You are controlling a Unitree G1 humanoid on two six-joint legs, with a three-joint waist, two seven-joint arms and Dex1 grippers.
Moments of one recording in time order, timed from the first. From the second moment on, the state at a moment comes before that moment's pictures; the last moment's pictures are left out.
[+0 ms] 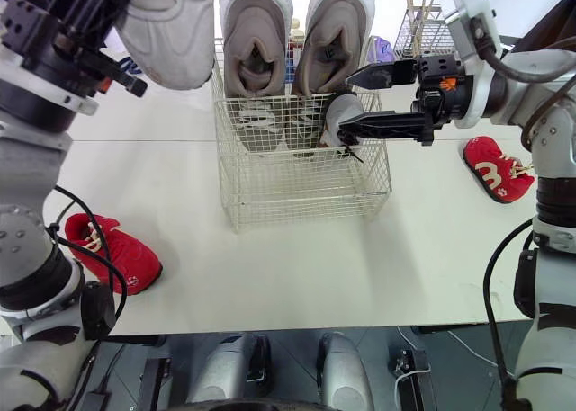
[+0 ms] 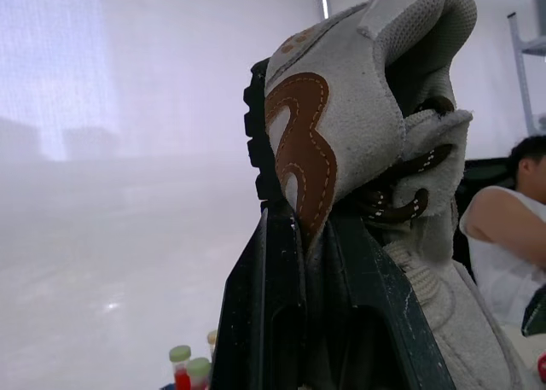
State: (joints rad) left arm -0.70 0.50 0.30 -0.66 -0.68 0.65 -0.25; right arm -1.04 -0.93 0.01 0.15 0.65 0.75 1.37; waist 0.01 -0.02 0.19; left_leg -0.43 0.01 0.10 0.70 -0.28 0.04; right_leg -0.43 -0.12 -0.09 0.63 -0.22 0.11
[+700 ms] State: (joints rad) left arm -0.50 0.22 -0.07 -0.13 -0.13 -0.31 -0.46; right arm -0.79 -1.05 -0.17 -0.16 0.81 1.04 1.30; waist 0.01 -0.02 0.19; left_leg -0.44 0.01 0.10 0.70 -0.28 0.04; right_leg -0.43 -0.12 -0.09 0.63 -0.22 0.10
